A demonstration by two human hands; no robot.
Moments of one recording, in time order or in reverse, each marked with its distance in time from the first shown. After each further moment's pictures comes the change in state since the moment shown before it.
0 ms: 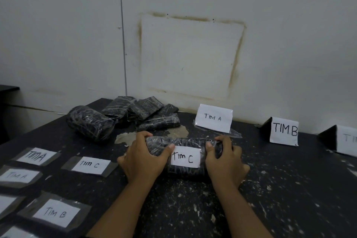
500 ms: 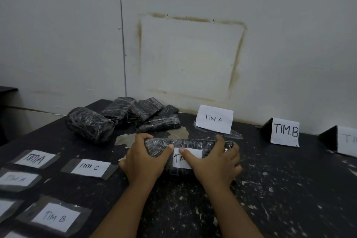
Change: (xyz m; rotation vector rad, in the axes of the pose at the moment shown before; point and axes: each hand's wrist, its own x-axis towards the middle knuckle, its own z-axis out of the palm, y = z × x) left_hand 0.001 0.000 0.002 -0.130 0.018 -0.043; right_hand -0.010 -0.026 0.004 -0.131 -0.189 0.083
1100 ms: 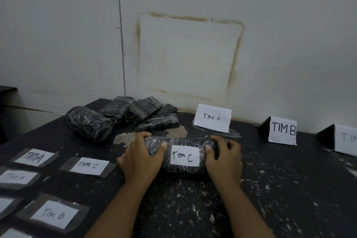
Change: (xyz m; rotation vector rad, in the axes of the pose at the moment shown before) left_hand 0.002 -0.001 -0.004 0.140 -0.067 0.031; right_hand 0.015 0.031 -0.007 0.239 0.110 -0.195
